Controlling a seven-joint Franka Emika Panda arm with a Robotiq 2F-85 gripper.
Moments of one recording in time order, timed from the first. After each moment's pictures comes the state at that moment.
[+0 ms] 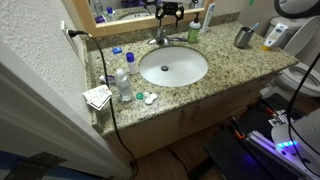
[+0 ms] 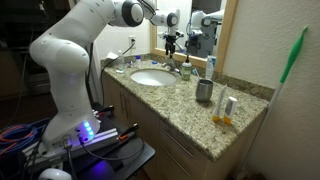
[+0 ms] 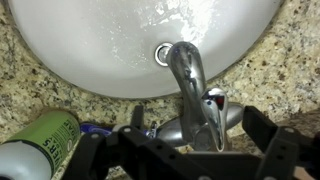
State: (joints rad) arm 0.16 0.87 0.01 -0.93 0.08 1.78 0.60
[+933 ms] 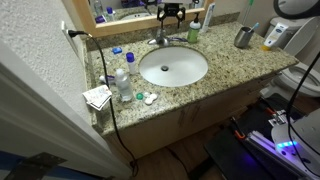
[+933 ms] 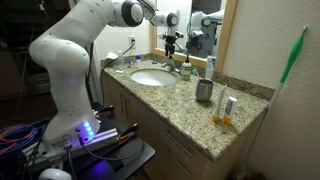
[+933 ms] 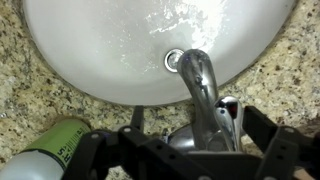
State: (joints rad) arm 0.17 0.87 -0.01 -0.93 0.07 1.74 0.63
